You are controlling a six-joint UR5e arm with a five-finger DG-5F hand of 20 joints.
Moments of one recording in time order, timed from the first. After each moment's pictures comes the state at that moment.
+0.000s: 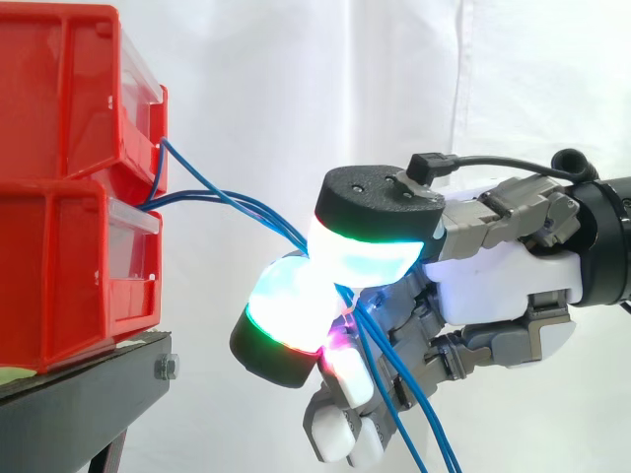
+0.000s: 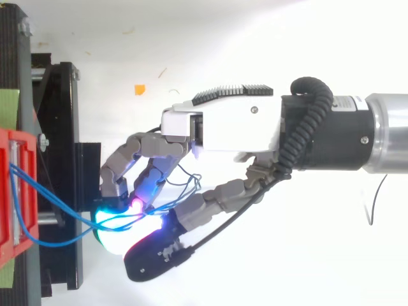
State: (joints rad) arm 0.12 -2.32 -1.06 -3.03 -1.48 -0.23
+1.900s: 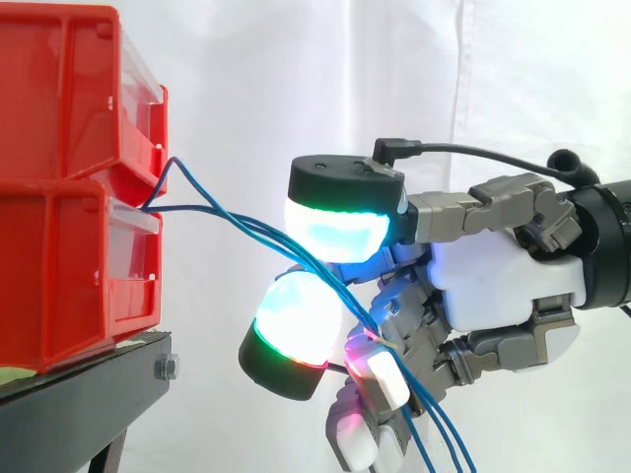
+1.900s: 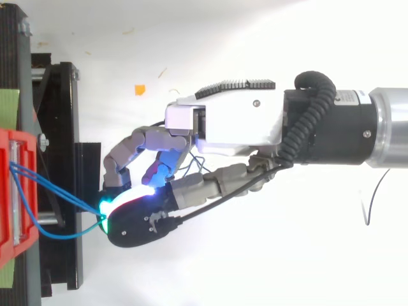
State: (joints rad) arm 0.12 -2.32 -1.06 -3.06 -1.48 -0.23
